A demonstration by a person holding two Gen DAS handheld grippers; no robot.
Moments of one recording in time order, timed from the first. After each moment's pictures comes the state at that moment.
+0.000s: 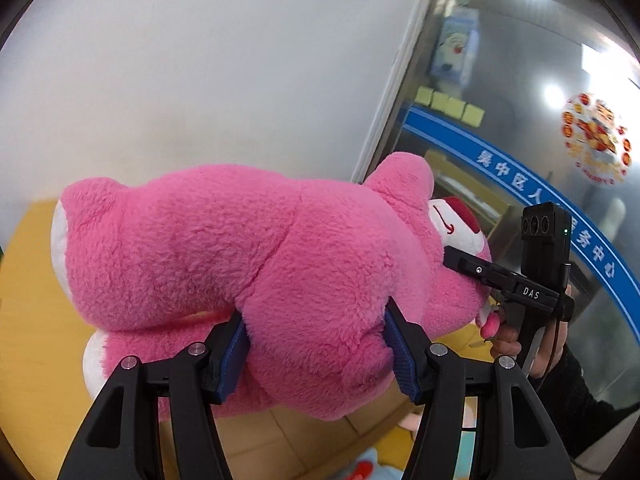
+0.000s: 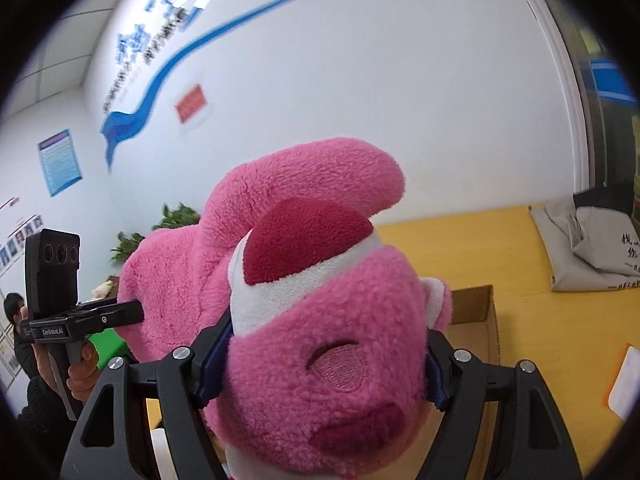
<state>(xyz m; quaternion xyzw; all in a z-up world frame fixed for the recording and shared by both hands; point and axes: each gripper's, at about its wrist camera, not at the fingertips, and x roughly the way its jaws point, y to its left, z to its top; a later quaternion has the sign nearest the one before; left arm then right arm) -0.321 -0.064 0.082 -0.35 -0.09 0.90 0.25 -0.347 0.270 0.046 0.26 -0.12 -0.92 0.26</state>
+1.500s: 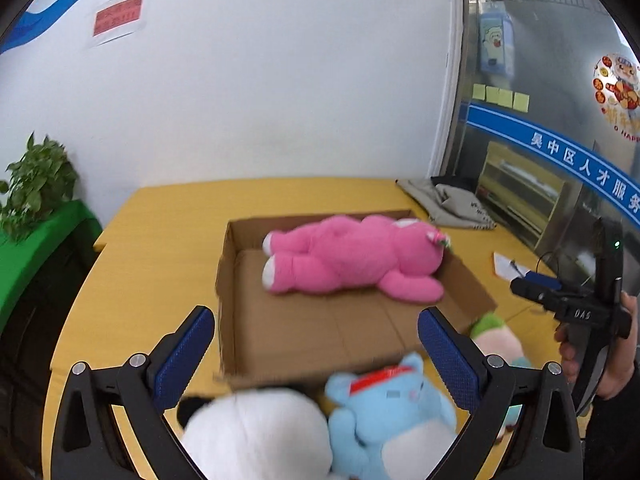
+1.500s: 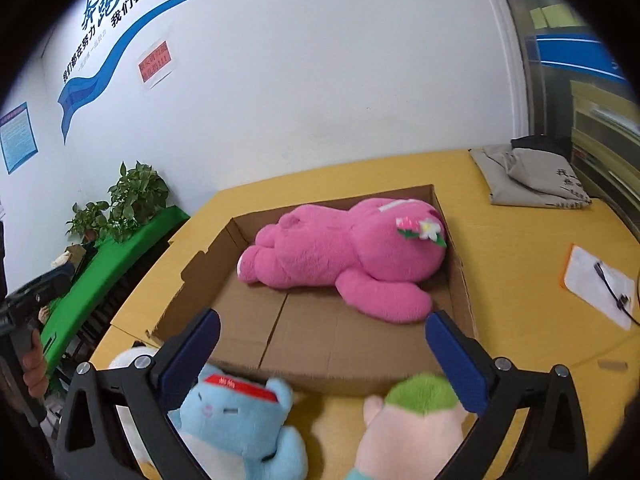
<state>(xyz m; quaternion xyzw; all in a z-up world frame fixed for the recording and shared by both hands) -0.107 -0.065 0.061 -0.29 -0.03 0.95 0.07 -0.199 0.268 -0.011 0.31 -0.09 -0.93 0.16</state>
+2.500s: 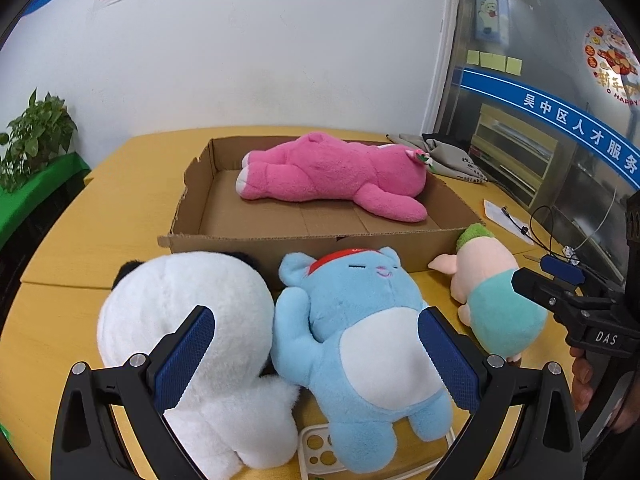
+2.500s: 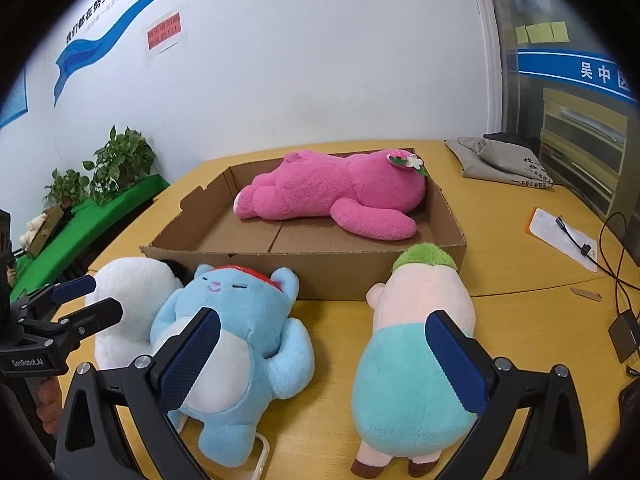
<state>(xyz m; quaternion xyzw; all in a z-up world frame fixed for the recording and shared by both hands) -0.053 -0.022 -0.040 -0.33 -0.05 0.94 0.07 -0.098 0.230 -0.065 0.31 -0.03 -0.94 0.11</state>
